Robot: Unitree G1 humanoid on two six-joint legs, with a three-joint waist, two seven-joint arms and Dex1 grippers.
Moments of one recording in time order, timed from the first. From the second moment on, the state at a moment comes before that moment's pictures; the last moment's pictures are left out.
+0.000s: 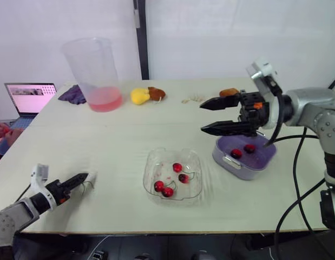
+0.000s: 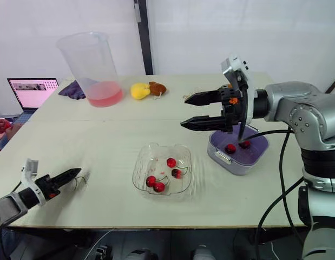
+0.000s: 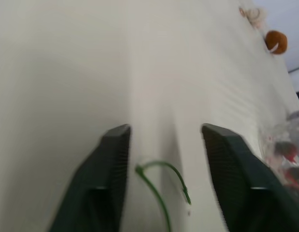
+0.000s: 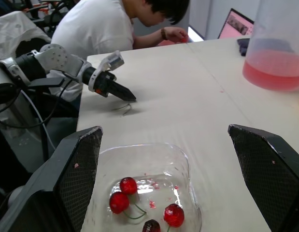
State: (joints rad) left arm -0.11 0.70 0.58 0.21 -0.91 0.95 -0.65; right arm -0.97 -0.90 -0.02 -0.13 0.81 0.96 1.15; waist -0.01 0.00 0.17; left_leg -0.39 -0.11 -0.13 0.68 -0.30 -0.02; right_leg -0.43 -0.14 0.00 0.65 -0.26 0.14
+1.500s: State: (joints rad) left arm -0.65 0.94 -0.01 -0.05 -0.64 0.64 -1.49; right arm -1.13 -0.80 0.26 -0.42 0.87 1.59 0.78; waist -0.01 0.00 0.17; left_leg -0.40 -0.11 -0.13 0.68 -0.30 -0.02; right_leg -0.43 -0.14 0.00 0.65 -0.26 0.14
